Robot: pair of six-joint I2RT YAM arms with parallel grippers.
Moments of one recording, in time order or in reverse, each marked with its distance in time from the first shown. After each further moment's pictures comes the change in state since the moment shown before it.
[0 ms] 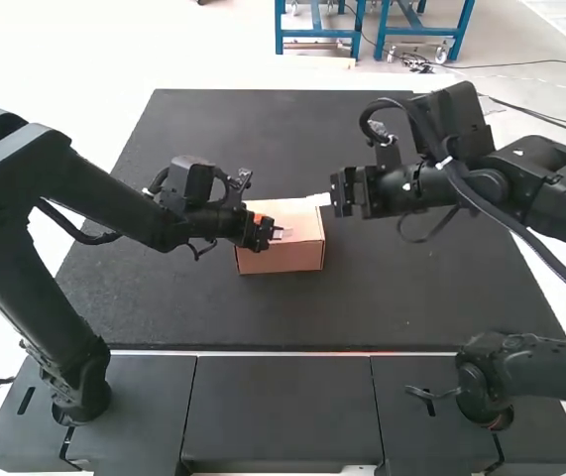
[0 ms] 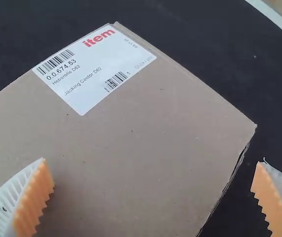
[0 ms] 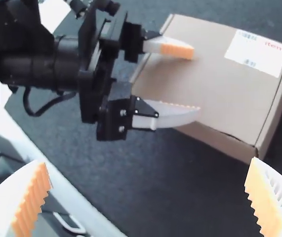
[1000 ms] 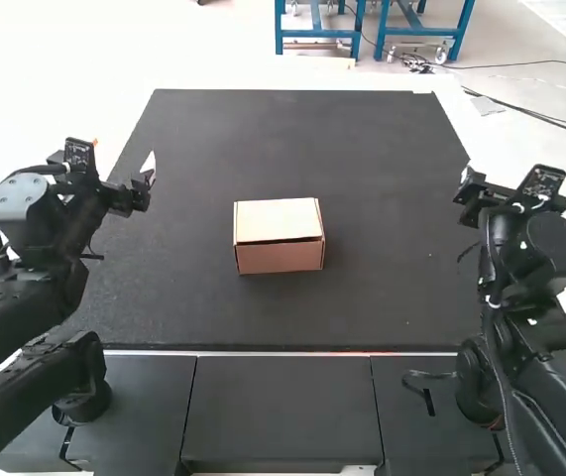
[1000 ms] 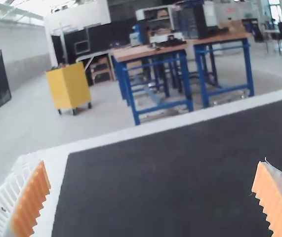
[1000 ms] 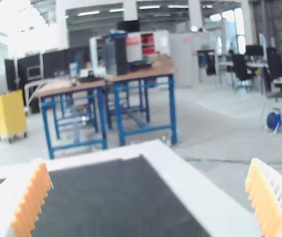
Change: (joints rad) left arm 0.549 -0.902 -0.414 0.206 -0.216 0.233; right arm -0.468 -0.745 -0.757 0.910 0.741 -0.296
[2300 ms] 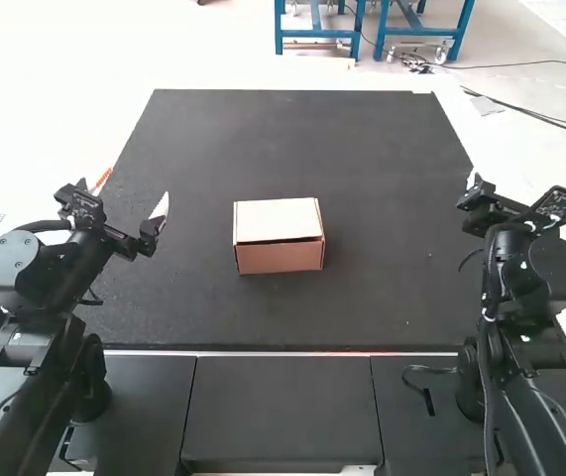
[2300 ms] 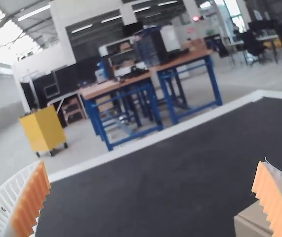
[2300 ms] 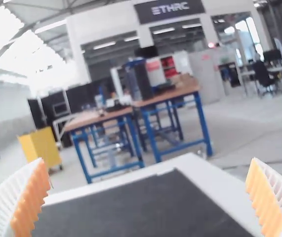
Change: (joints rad) left arm -0.072 -0.664 -0.145 -0.483 0.081 0.055; right arm -0.108 -0.140 -0.077 -0.060 -0.161 0.214
